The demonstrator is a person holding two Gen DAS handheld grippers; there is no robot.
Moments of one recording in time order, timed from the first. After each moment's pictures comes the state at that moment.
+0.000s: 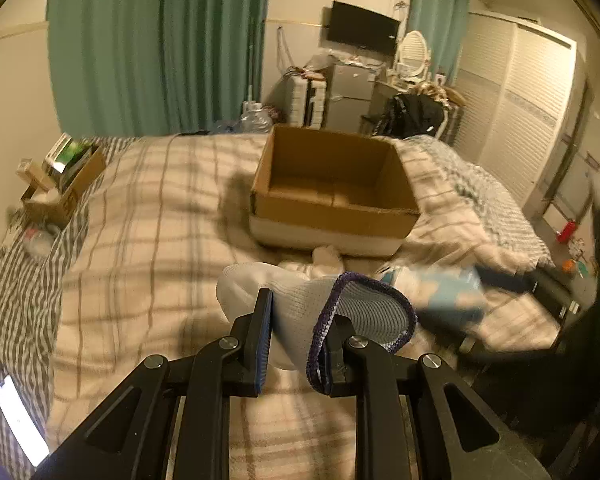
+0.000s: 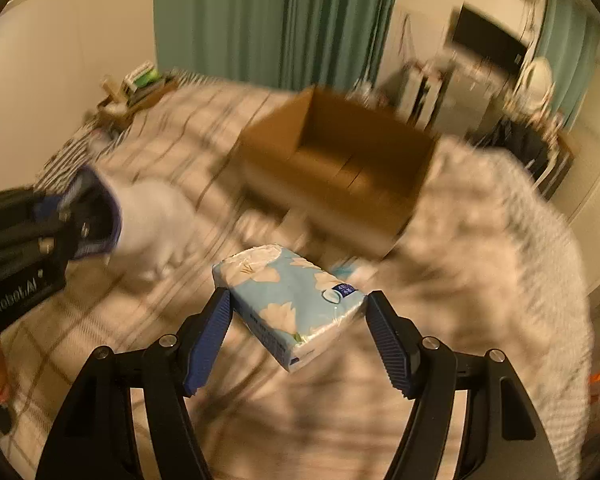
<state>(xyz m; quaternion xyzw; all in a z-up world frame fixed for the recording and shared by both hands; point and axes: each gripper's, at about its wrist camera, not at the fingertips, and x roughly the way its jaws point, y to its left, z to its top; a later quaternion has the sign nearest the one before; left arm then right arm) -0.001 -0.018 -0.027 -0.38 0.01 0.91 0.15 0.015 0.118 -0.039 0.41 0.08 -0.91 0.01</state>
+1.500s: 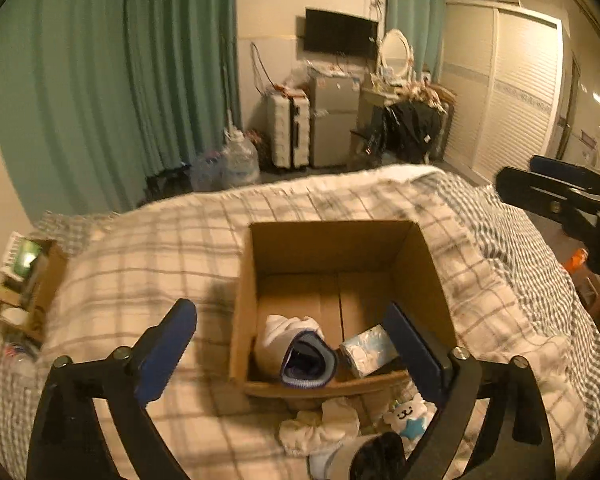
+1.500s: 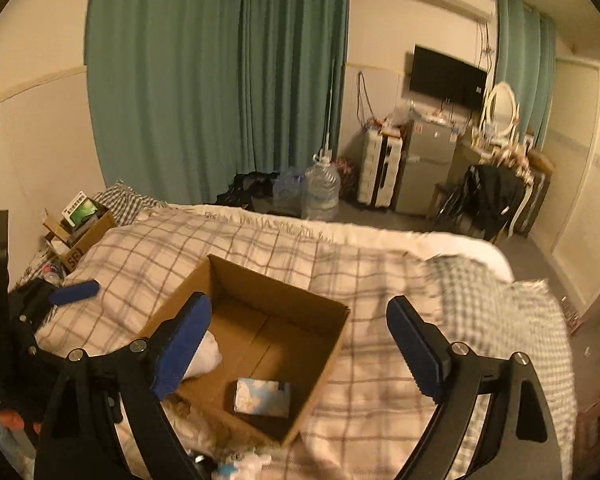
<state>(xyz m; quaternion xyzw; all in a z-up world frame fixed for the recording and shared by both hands) -0.158 0.040 0.011 -0.34 0.07 0.92 0.17 -0.122 0.222 0.080 0.30 0.03 -0.95 -0.03</state>
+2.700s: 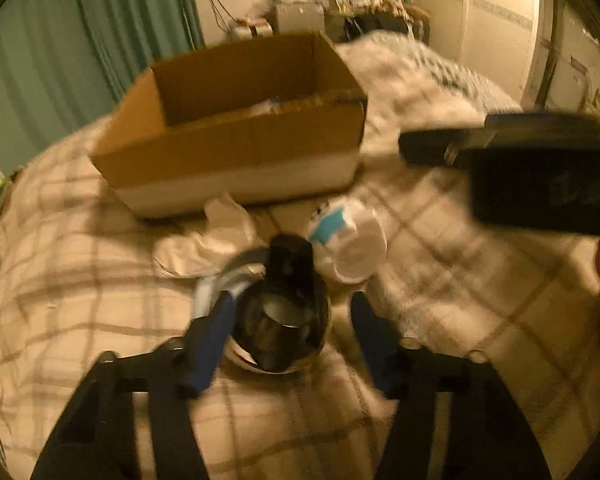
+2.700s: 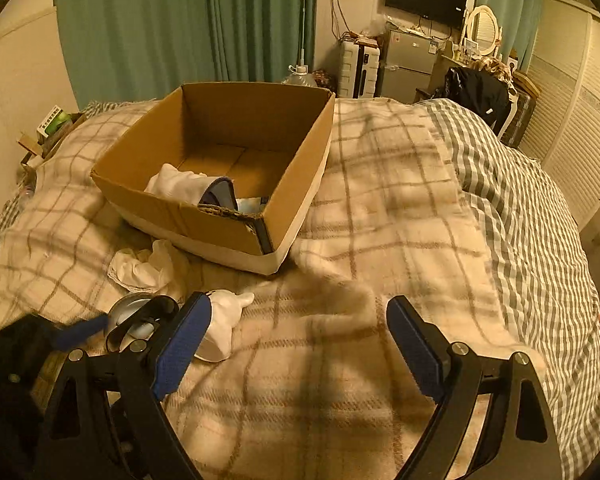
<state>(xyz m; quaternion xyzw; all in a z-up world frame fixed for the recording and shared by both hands) -0.044 0.108 -0.145 -0.45 0.15 0.86 0.19 -0.045 0.234 -0.079 0.43 -0.01 -0.90 -0.07</state>
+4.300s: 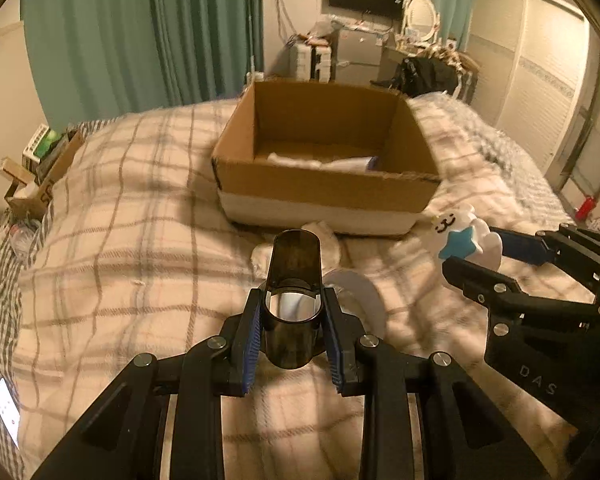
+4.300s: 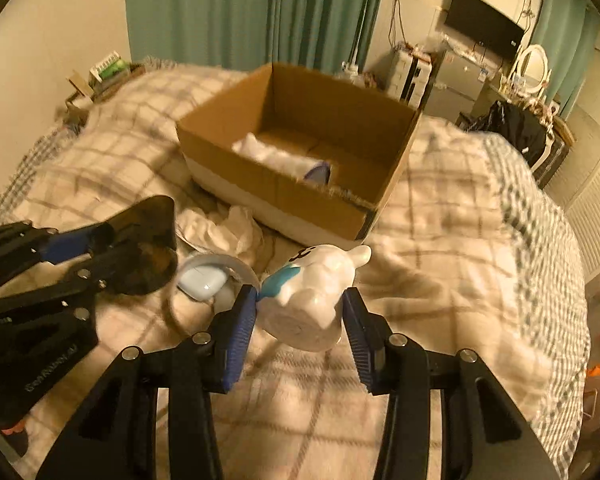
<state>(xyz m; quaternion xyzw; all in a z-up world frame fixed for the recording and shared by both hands) -0.035 0.031 -0.075 -0.42 0.05 0.90 0.13 -0.025 0.164 -0.062 0.44 0.07 -0.90 0.00</state>
